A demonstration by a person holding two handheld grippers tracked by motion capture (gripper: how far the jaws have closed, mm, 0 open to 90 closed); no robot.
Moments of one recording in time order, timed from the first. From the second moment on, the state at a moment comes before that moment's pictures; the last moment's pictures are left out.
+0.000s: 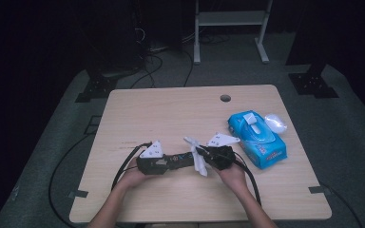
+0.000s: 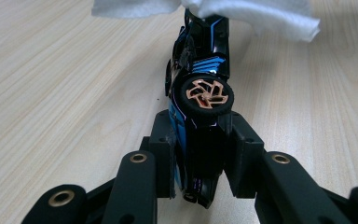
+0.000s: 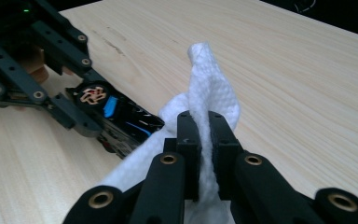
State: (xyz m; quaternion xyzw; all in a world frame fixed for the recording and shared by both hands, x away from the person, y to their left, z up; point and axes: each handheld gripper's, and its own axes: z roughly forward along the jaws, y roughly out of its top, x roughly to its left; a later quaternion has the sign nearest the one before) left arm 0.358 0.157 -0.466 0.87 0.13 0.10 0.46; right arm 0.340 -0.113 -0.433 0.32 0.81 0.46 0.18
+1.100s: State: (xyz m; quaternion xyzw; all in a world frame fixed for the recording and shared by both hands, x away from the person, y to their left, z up) left arm 0.356 0.174 -0.463 0.88 0.14 0.10 0.44; right arm 0.340 -0.110 -0.437 0.33 0.80 0.47 0.17
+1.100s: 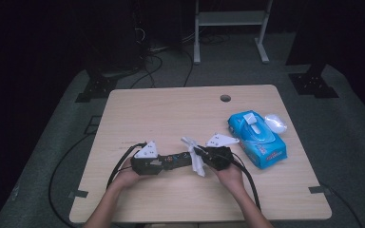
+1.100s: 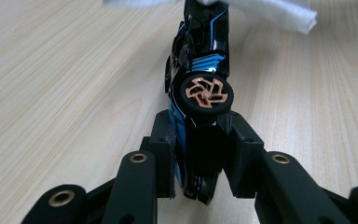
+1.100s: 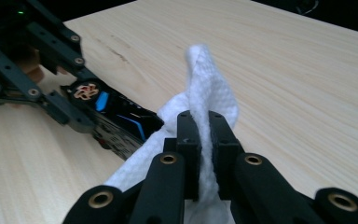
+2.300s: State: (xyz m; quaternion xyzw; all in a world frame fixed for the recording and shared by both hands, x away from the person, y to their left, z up) left arm 0.383 0.084 -0.438 0.93 0.14 0.08 0.34; right arm 0.333 -0.156 -0.436 0.36 0.78 0.49 0.18
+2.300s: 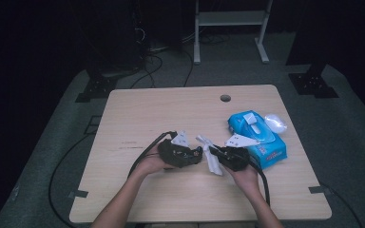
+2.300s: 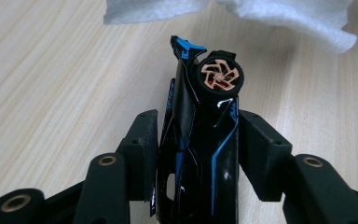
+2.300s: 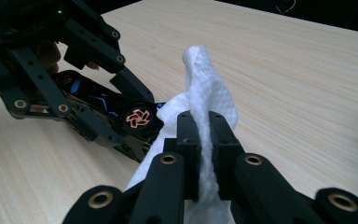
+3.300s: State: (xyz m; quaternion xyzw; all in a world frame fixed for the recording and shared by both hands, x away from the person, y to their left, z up) left arm 0.359 0.097 -0.401 0.87 0.12 0.10 0.47; right arm 0.323 -0.138 -0.386 0.30 0.74 0.59 0.14
